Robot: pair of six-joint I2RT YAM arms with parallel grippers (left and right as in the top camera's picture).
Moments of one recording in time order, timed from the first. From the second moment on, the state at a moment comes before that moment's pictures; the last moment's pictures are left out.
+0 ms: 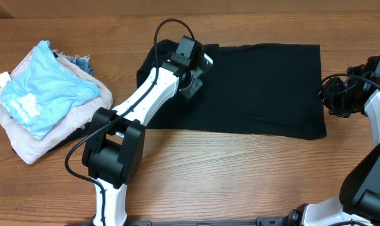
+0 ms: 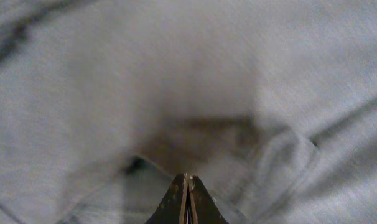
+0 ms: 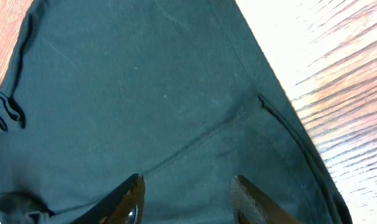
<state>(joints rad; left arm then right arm) -0.46 2.10 1.63 -0.72 -0.01 0.31 -0.43 1.73 1.27 -0.79 -0.35 0.30</state>
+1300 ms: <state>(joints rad) -0.49 2.18 1.68 -0.54 -0.24 0.37 -0.43 1.73 1.27 -0.79 -0.35 0.30</state>
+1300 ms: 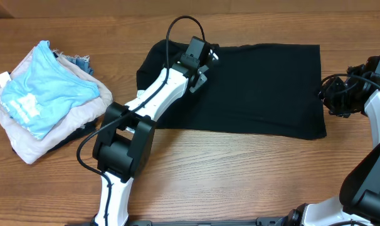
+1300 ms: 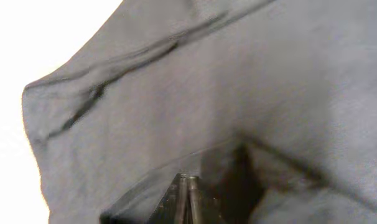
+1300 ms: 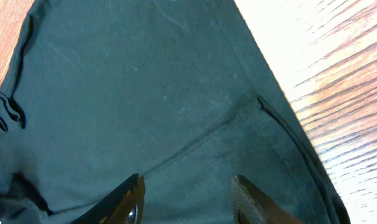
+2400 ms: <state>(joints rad) -0.48 2.47 2.00 -0.37 0.00 0.27 -0.37 1.73 1.27 -0.81 -0.39 0.29</state>
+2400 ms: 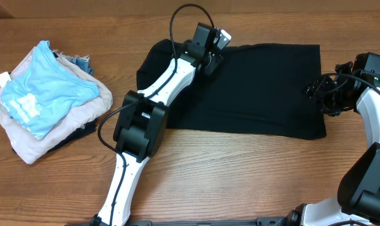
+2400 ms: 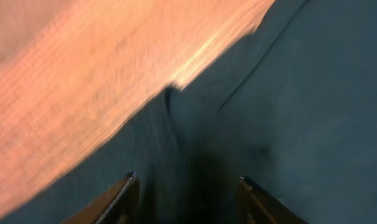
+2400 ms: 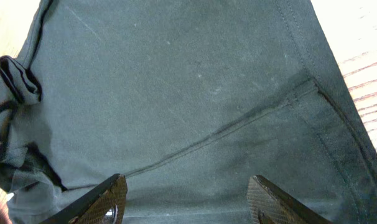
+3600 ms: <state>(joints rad) -0.39 2.50 2.52 -1.03 -0.06 0.17 -0.37 1.94 1.45 -0.59 -0.37 0.33</state>
